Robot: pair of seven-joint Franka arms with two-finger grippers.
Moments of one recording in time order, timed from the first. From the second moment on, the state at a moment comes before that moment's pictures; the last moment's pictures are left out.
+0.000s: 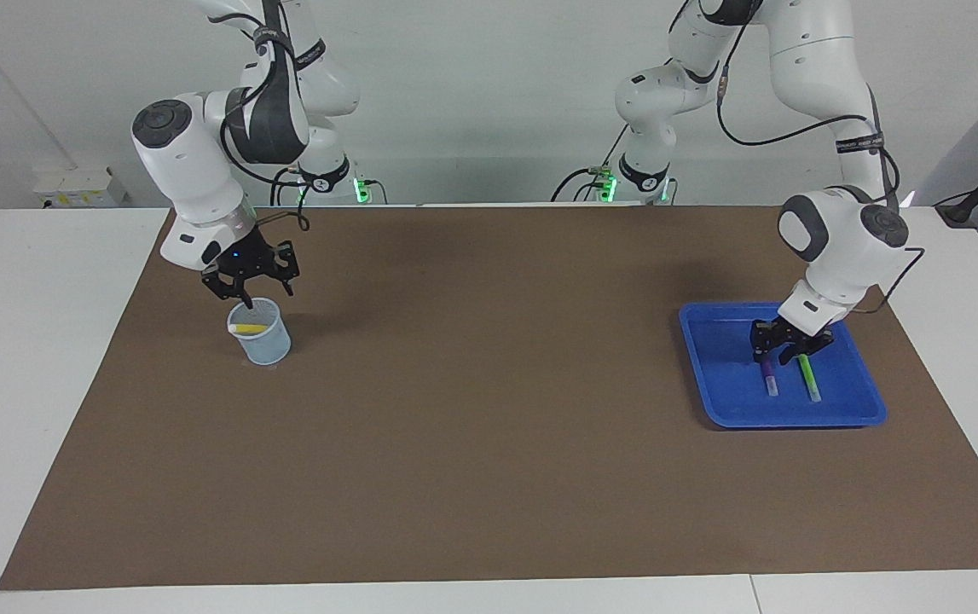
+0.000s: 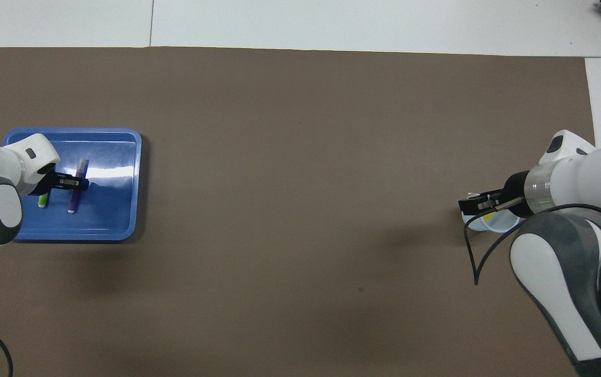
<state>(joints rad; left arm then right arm) 0.29 0.27 -0.17 -2.09 -0.02 2.44 0.36 -0.06 -0.11 0.12 -2.11 0.17 2.05 -0.22</state>
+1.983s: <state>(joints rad) 0.11 0.10 -0.29 -1.80 -0.45 1.81 -1.04 0.42 -0.06 0.13 -2.02 0.58 2.52 0.64</state>
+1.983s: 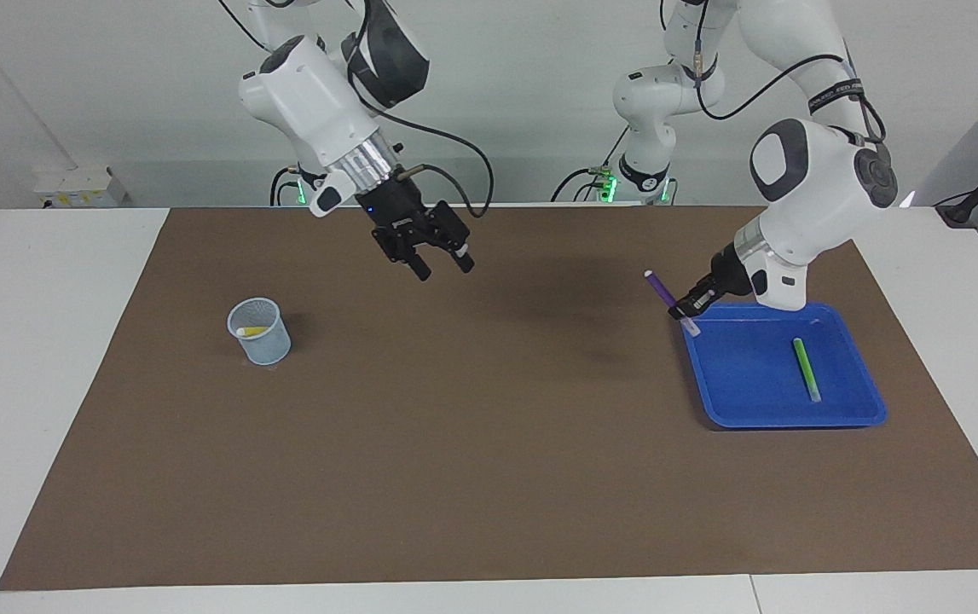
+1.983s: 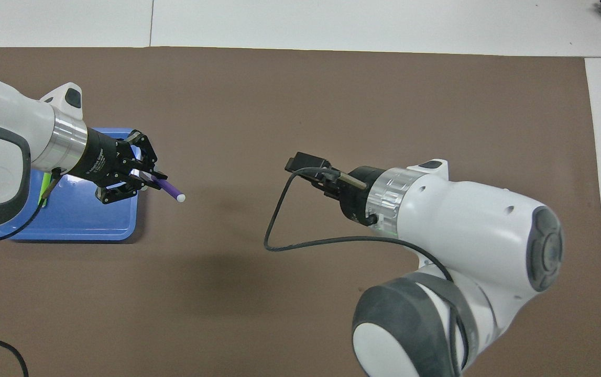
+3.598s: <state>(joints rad) 0.02 -0.12 -0.29 -2.08 -0.82 1.97 -1.46 0.60 0.07 0.12 -1.91 0.57 2.57 0.56</state>
